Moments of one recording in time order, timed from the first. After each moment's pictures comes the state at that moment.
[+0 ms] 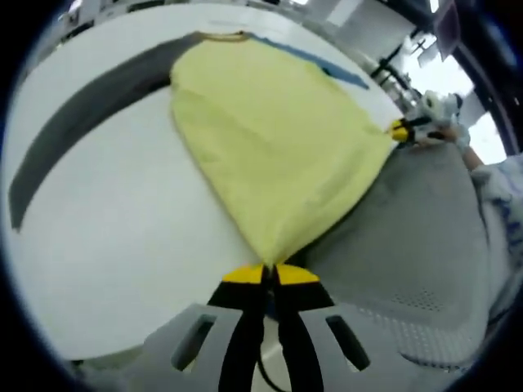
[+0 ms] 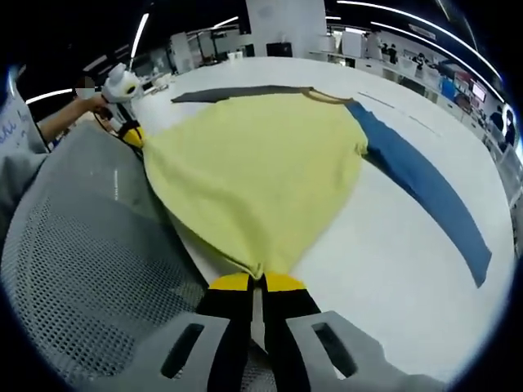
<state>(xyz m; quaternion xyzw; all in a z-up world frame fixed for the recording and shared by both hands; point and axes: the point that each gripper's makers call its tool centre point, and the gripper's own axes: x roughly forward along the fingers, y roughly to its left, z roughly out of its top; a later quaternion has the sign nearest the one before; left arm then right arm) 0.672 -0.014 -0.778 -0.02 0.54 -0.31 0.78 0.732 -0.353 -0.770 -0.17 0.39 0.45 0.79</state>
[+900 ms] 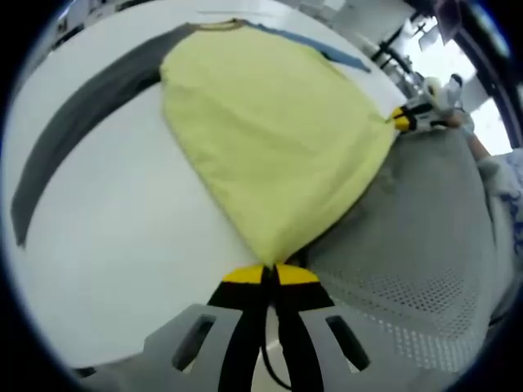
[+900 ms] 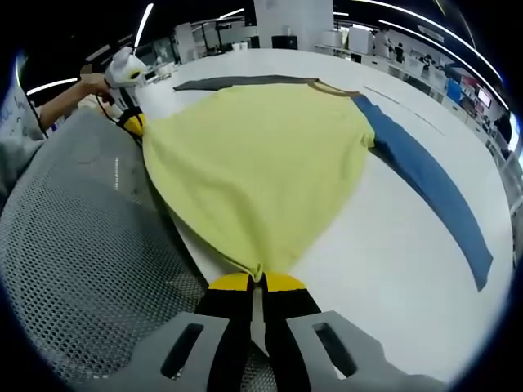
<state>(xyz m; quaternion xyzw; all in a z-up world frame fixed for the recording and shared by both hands) 0.673 -0.014 -0.782 0.02 0.57 -0.31 0.76 0.733 -0.357 -0.780 -0.18 0.40 0.45 0.78</state>
